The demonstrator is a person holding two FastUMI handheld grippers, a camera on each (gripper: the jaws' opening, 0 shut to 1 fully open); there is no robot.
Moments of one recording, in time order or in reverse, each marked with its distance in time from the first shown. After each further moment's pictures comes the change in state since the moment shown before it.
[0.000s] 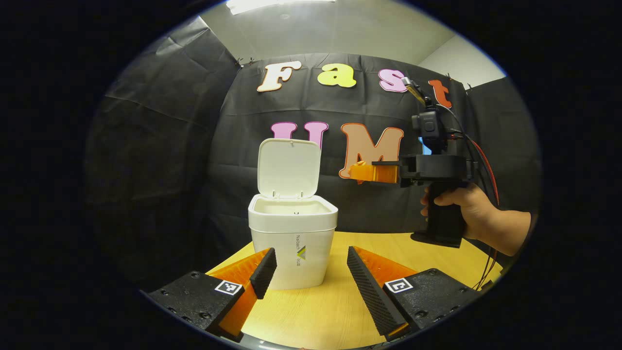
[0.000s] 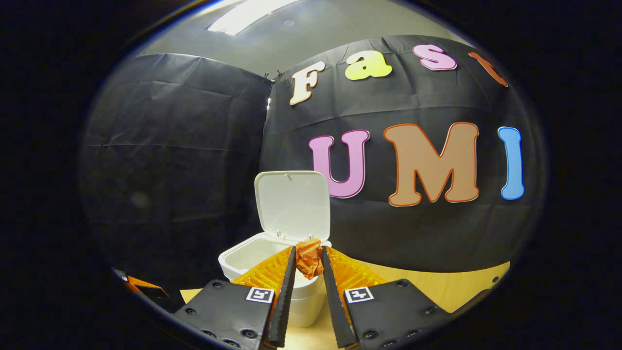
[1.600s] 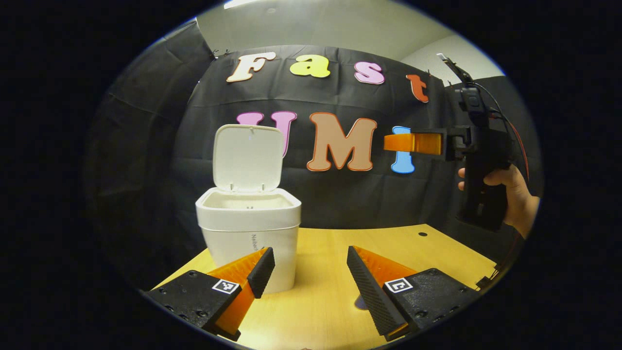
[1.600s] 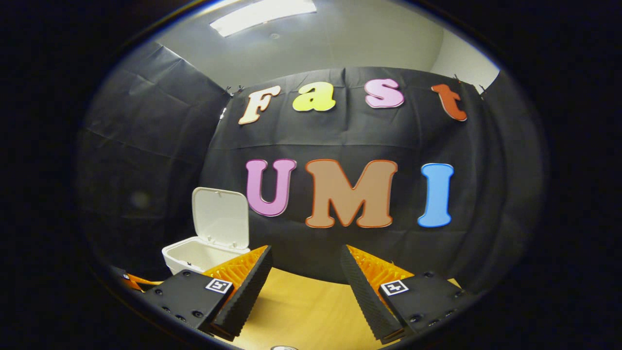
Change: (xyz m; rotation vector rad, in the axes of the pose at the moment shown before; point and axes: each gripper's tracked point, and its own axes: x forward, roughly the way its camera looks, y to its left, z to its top) left arm 0.046 -0.079 -0.017 0.012 0.005 -0.200; right arm -0.148 -0.138 0.031 -0.045 -0.154 -0.435
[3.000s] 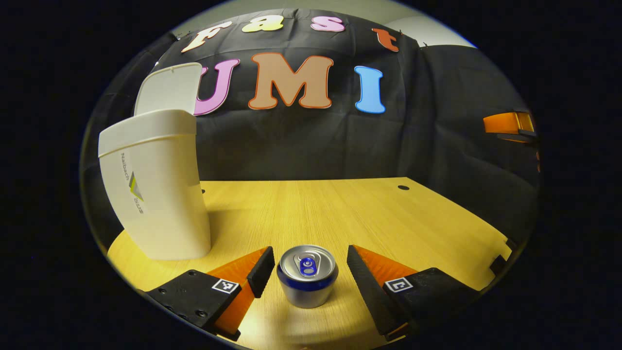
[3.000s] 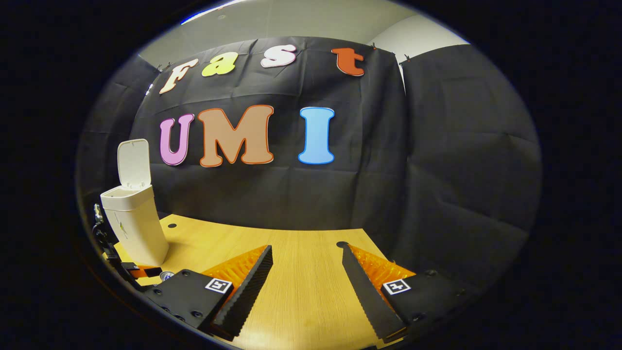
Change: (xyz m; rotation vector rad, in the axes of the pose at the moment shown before) left arm 0.094 -0.135 -0.182 0.043 0.252 -0.099; right arm -0.155 -0.233 -0.161 0.084 0.282 -0.382
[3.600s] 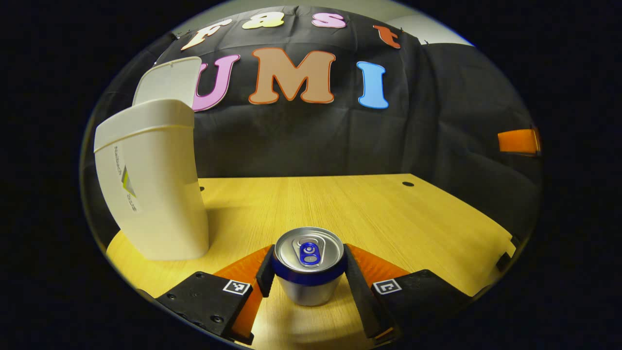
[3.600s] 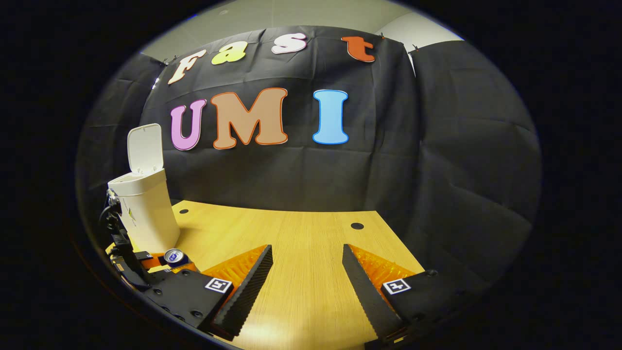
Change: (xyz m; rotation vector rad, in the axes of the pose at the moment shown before) left arm 0.005 0.006 0.020 0.005 -0.033 -0.001; right arm -0.009 0.032 -0.031 -0.005 0.069 0.063
